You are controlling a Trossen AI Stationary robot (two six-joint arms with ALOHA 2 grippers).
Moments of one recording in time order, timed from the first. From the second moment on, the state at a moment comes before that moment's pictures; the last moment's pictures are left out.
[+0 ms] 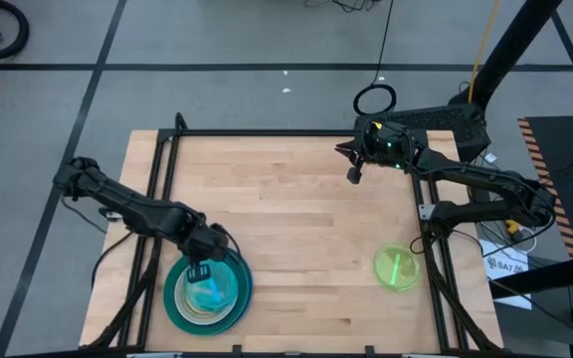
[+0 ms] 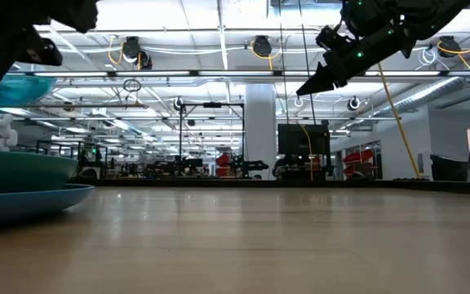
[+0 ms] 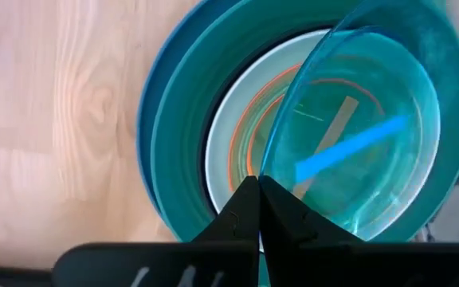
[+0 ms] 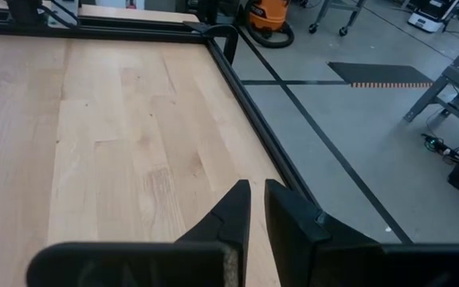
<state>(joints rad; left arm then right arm) -0.40 1.35 1.07 -1.15 0.15 -0.66 -0.57 1.11 0.67 0.04 -0.11 -0.27</state>
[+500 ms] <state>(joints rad) -0.42 1.27 0.90 -1.10 0.27 -0.80 -0.57 1.11 0.67 0.04 -0.11 -0.27</state>
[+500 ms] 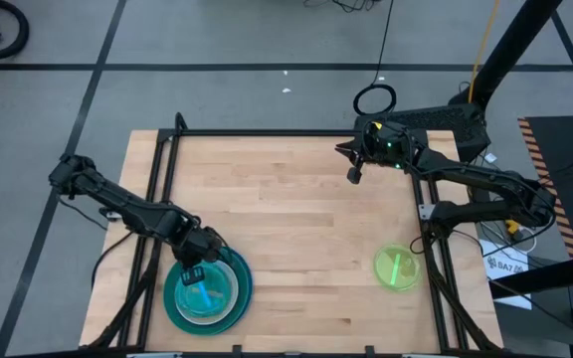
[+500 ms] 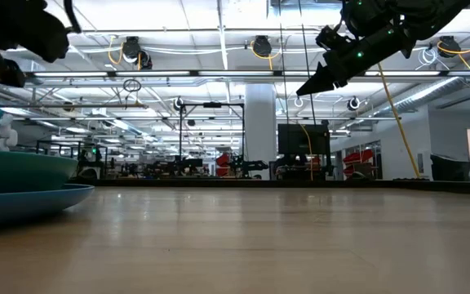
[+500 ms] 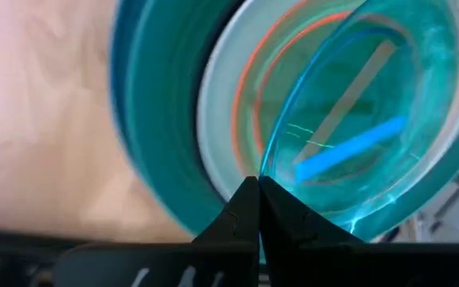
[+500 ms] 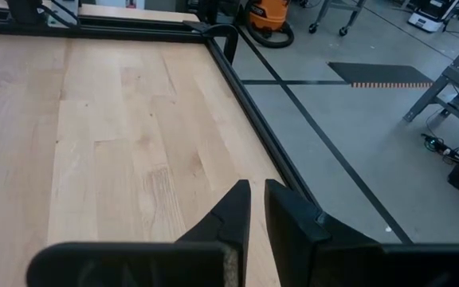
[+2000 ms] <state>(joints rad) -0.42 1.27 0.93 -1.12 0.26 -0.86 -0.57 1.11 0.67 0.04 -0.11 -0.28</state>
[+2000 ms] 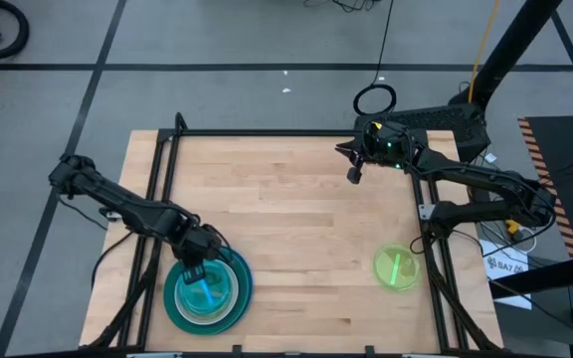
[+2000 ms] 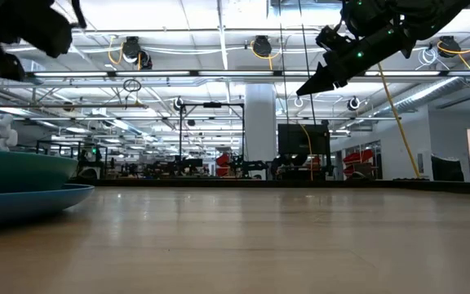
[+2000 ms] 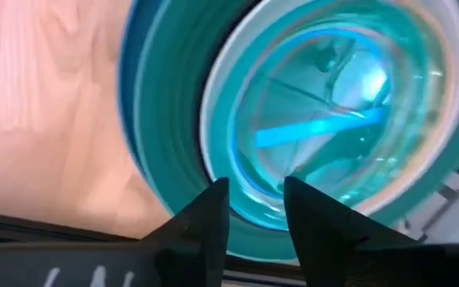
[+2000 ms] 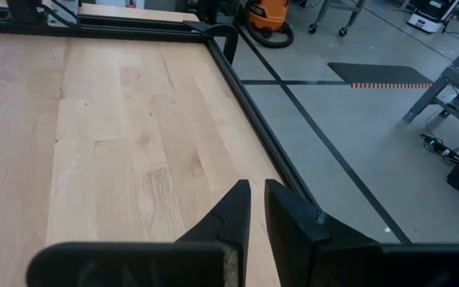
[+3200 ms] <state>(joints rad) -0.66 1.50 1.02 -0.99 -0.05 -0.96 -0.50 1.10 0.67 -0.06 -0.11 -0.06</state>
